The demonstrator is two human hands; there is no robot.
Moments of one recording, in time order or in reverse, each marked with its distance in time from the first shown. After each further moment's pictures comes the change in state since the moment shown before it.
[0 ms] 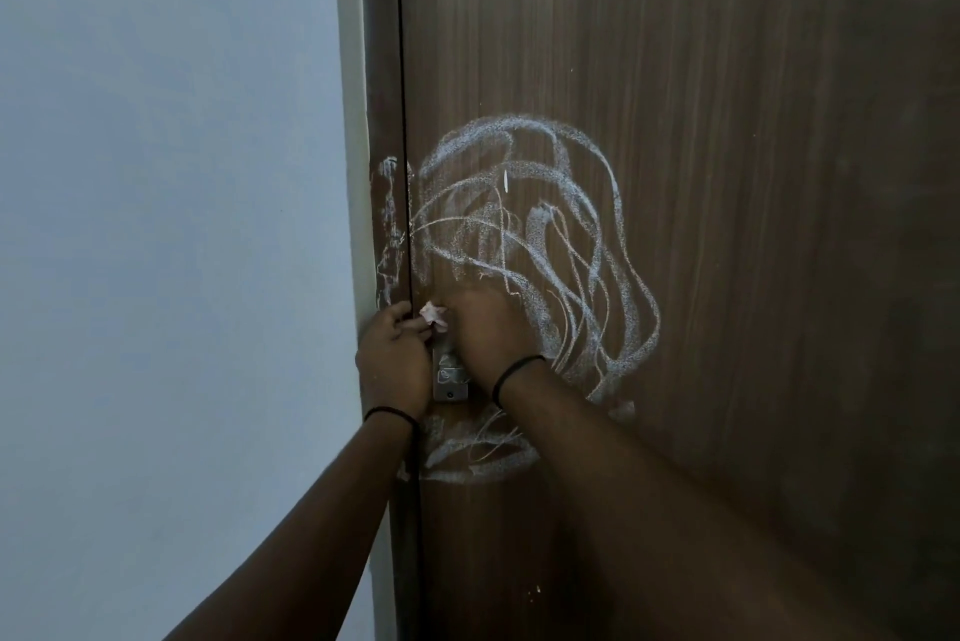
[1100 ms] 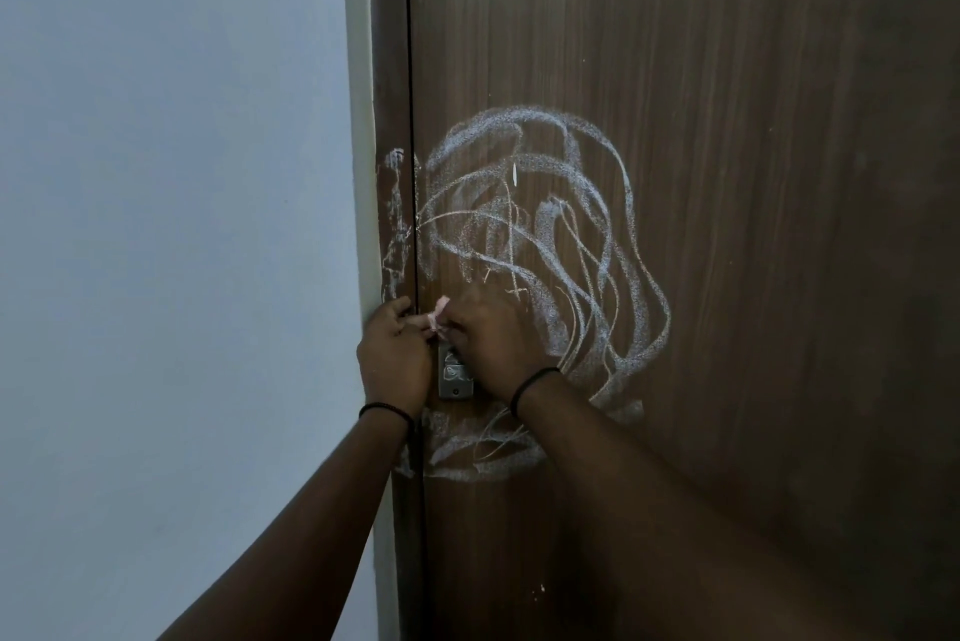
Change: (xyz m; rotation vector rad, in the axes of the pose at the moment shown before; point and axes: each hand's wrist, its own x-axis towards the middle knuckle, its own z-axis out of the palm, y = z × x) left_hand -0.001 0.008 -0.007 -0.005 -0.045 -0.015; right_hand -0.013 0.010 0.012 0.037 0.027 -0.111
